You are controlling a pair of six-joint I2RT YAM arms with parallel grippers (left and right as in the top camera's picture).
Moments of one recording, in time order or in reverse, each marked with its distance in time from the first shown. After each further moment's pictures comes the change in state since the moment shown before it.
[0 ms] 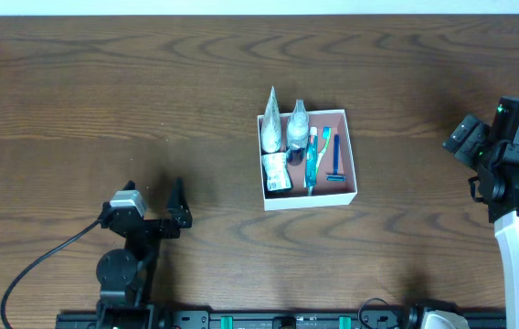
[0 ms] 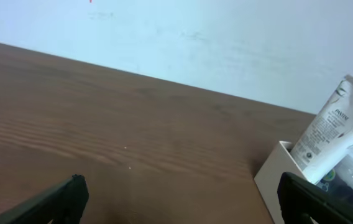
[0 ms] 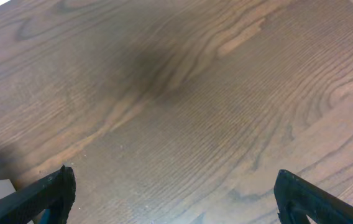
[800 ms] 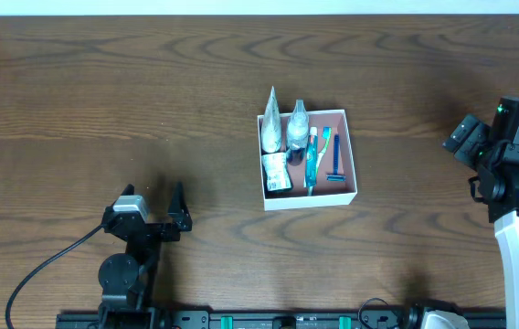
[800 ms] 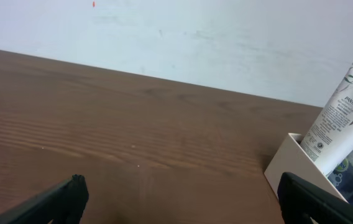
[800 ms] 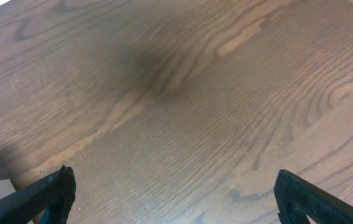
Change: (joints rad) left arm -0.002 -0.079 -0.027 -0.059 -0.008 0.051; right arm 0.000 0.000 0.000 0.000 0.000 0.000
